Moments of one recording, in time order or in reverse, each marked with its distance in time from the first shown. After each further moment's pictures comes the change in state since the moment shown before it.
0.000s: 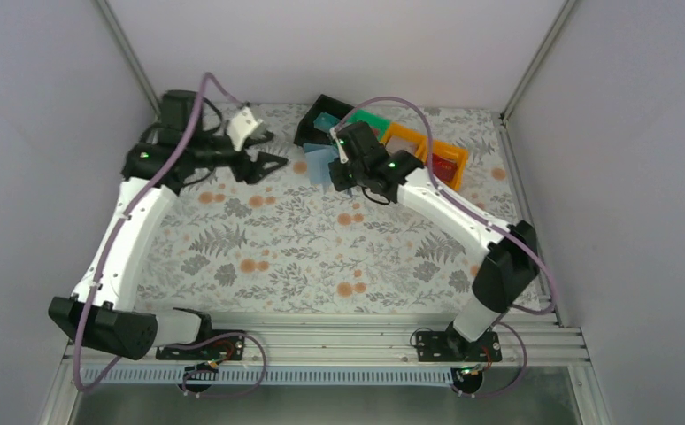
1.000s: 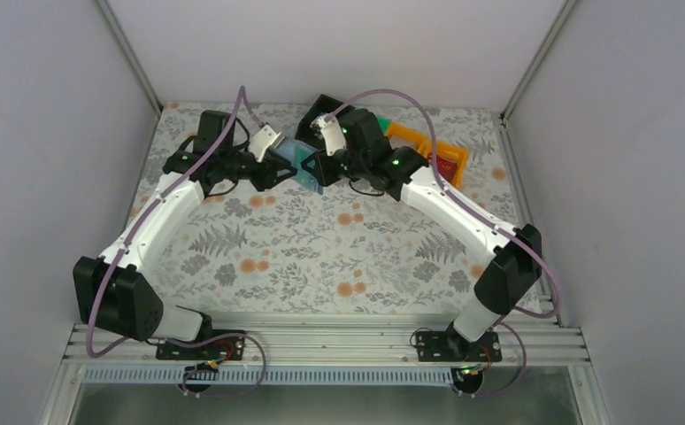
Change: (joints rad) left arm -0.112 0.108 -0.260 0.216 -0.069 -0.183; right arm 0.012 0.030 0.076 0.118 -0.423 0.021
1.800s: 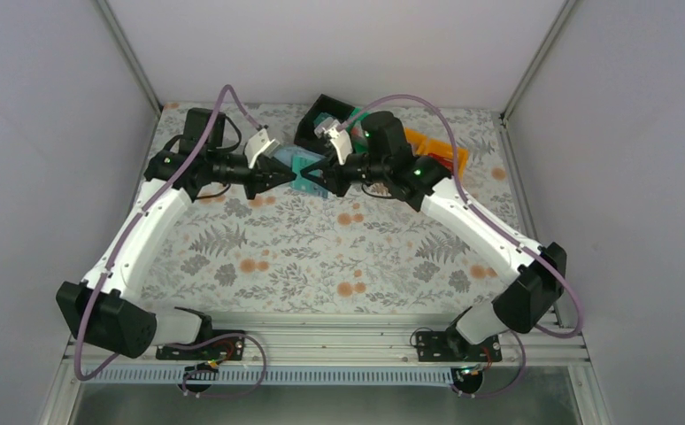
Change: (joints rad) left arm -0.010 -0.088 0.079 -0.169 0.187 0.146; right arm -0.026 -0.140 -0.098 0.087 -0.271 -0.192
